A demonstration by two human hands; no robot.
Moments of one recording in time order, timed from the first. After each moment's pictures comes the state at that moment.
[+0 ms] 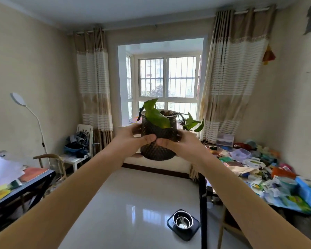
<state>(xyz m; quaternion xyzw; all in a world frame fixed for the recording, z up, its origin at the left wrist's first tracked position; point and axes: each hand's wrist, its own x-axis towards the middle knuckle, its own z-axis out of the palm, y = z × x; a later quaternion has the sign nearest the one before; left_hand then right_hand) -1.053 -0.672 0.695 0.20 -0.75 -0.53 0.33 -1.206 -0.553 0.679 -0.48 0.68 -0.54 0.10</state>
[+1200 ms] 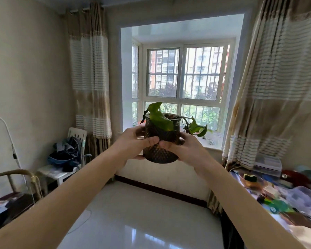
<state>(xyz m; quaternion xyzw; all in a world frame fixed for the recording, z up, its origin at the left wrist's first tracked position) -1.425 -1.149 0.687 0.23 -0.75 -0.53 0.32 -1.581 -1.037 0.668 -0.48 0.65 -0.57 0.16</state>
